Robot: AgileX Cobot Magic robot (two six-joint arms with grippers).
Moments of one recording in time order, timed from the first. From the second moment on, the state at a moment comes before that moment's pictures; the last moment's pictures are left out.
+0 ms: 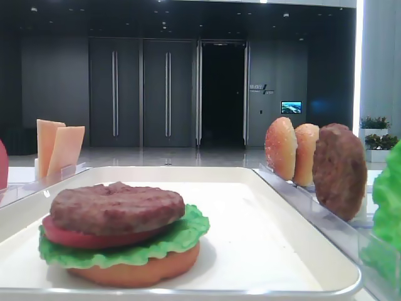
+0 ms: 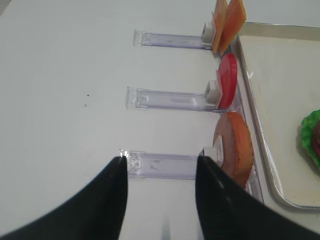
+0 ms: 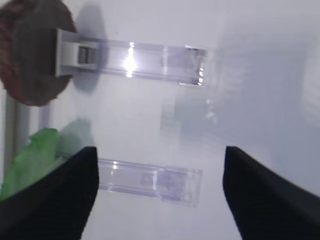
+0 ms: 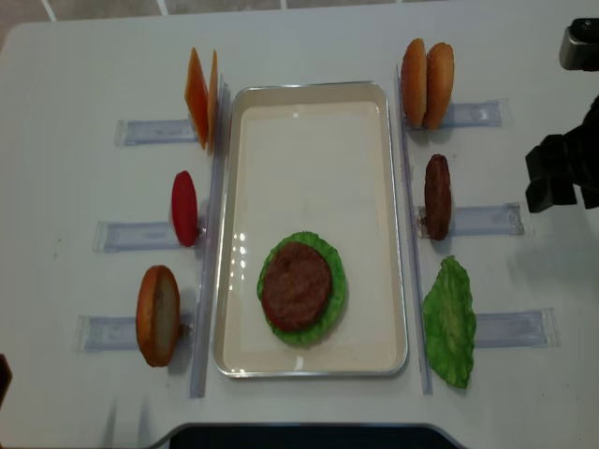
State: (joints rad) left arm -0.05 -0.02 -0.48 0.08 1.11 -0.14; right arm 0.05 1.37 -0.97 0.20 1.08 -0.17
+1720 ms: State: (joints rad) left arm -0.05 -0.02 -0.48 0.08 1.11 -0.14; right arm -0.04 0.22 -0.52 0.04 1.17 -0.07
